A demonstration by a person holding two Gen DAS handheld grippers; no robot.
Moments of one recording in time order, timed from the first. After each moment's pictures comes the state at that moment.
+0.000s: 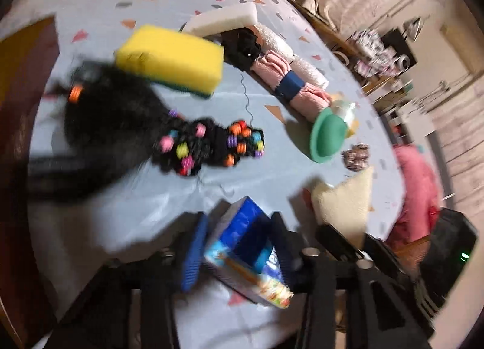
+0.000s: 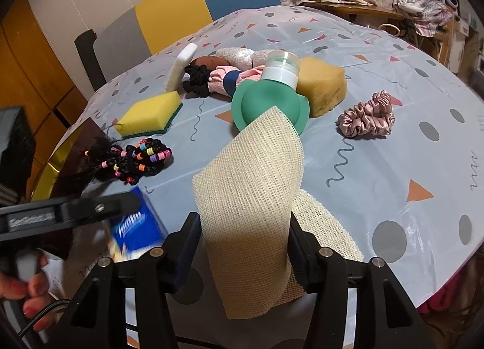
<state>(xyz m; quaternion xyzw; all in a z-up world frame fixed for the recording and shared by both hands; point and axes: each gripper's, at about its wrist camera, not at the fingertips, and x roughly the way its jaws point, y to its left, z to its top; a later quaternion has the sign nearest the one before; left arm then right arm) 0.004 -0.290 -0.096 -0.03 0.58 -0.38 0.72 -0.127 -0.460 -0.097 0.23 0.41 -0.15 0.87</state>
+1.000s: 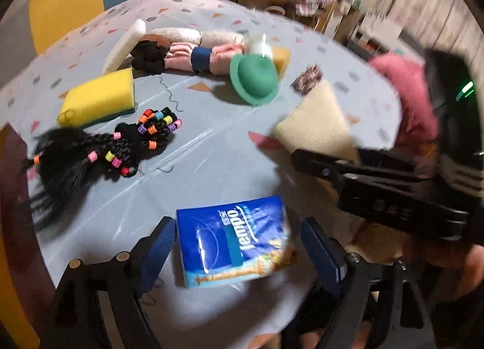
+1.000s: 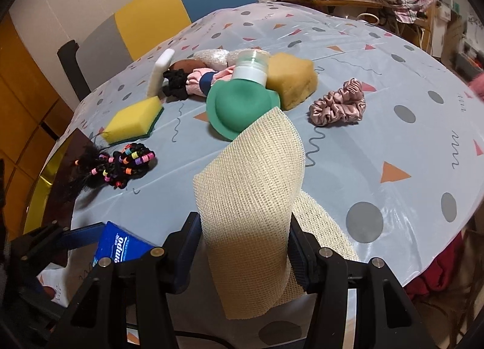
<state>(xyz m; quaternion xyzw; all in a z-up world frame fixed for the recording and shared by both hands) -0.069 -0.333 -0.088 0.22 0.47 -0.45 0.73 -0.142 -0.470 -0.094 0.25 0.42 -0.18 0.85</state>
